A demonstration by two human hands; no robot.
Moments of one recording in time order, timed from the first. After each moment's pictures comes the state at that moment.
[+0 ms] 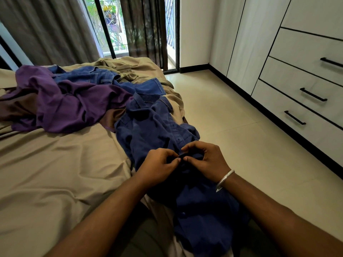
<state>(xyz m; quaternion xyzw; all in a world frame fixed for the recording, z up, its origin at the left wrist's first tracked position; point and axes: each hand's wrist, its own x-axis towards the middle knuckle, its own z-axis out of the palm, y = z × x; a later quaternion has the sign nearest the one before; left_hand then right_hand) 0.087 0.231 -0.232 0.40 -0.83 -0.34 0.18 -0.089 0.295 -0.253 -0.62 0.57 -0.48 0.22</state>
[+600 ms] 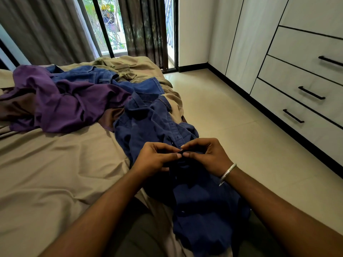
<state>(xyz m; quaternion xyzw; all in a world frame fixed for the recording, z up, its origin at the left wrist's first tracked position) 0.090 0.228 -0.221 0.42 -0.66 -0.58 0.24 -0.099 0.293 -0.247 -0.59 0.52 -0.53 0.32</state>
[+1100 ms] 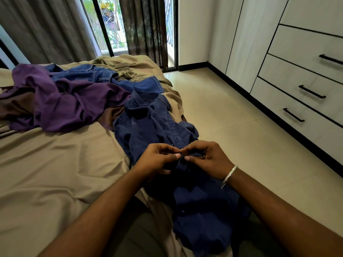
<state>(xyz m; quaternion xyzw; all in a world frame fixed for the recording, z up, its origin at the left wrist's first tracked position) 0.086 0.231 -0.223 0.42 -0.63 -0.62 0.20 -0.103 0.297 -0.254 -0.66 0.54 -0.46 0.26</state>
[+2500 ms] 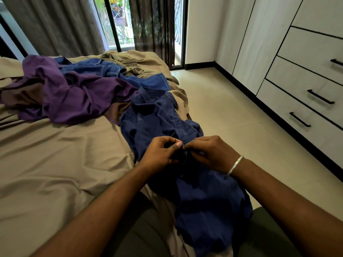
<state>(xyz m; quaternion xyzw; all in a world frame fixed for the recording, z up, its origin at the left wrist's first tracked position) 0.080 0.228 -0.228 0.42 -0.61 -0.61 0.28 -0.106 0.281 -0.232 -0.84 0.46 -0.30 0.00</state>
